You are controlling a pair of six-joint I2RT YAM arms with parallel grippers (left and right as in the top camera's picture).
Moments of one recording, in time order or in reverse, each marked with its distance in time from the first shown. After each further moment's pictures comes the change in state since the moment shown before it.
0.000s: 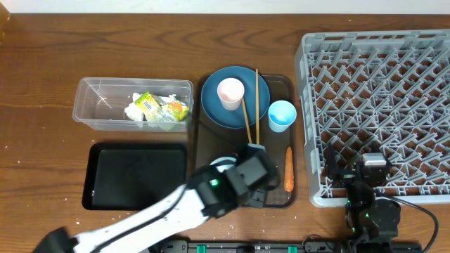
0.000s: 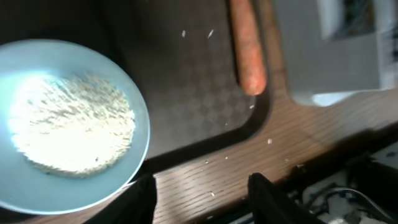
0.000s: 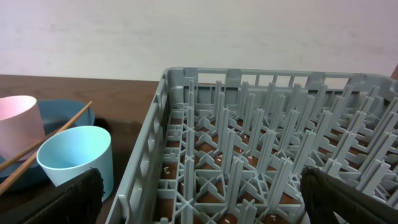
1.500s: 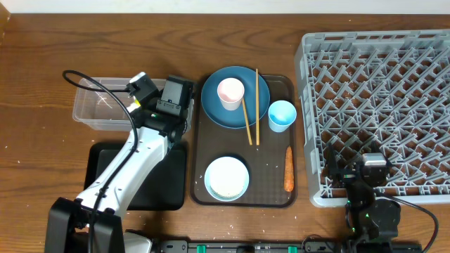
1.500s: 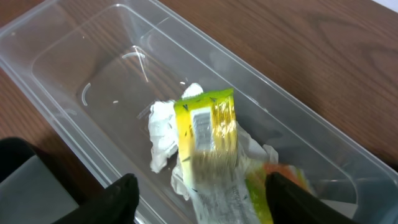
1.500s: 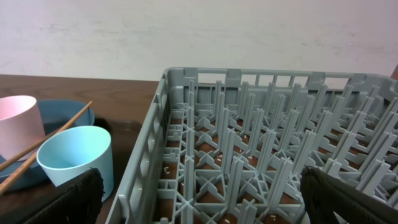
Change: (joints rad) left arm 0.749 0.143 0.001 0.273 -0.684 -0.012; right arm 0.000 0.000 0.000 0.000 0.000 0.000
